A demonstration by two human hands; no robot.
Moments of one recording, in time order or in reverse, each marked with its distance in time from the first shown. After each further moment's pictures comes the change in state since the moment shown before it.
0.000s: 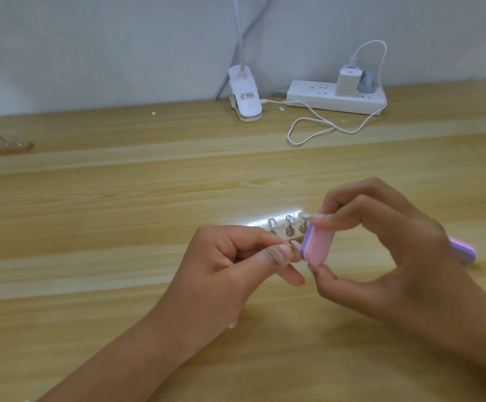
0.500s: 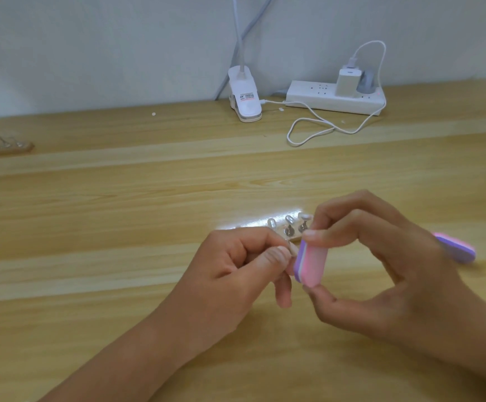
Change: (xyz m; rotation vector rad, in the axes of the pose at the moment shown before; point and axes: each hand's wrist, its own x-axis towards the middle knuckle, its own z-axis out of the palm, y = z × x) left_hand 0.001 0.006 0.002 0.035 -0.103 -0.018; right_hand -0.003 -0.003 0.001 0.127 -0.049 -0.011
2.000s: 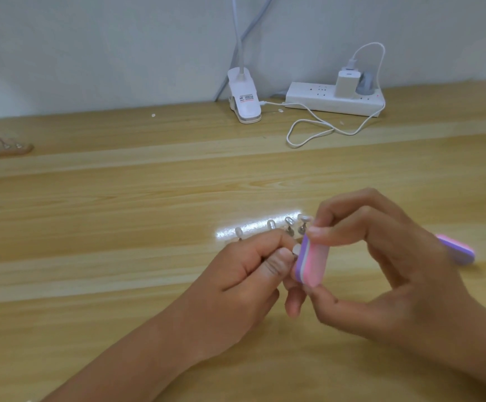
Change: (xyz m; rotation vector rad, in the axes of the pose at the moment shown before) left_hand -0.001 -0.007 0.003 -0.092 -0.162 0.014; right_hand 0.001 0.002 0.006 0.089 0.057 -0.030
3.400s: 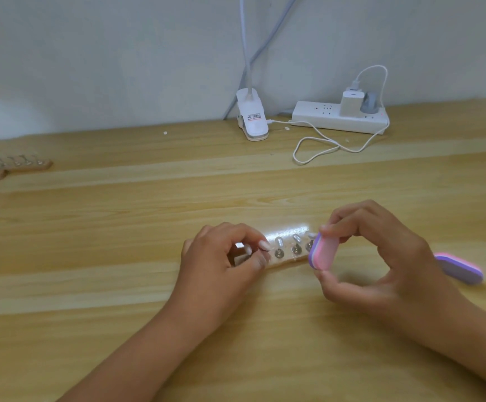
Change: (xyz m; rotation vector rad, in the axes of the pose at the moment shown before) left_hand 0.016 -0.011 -0.023 0.694 0.551 -0.012; right_hand 0.001 0.024 -0.005 -0.171 0.014 0.116
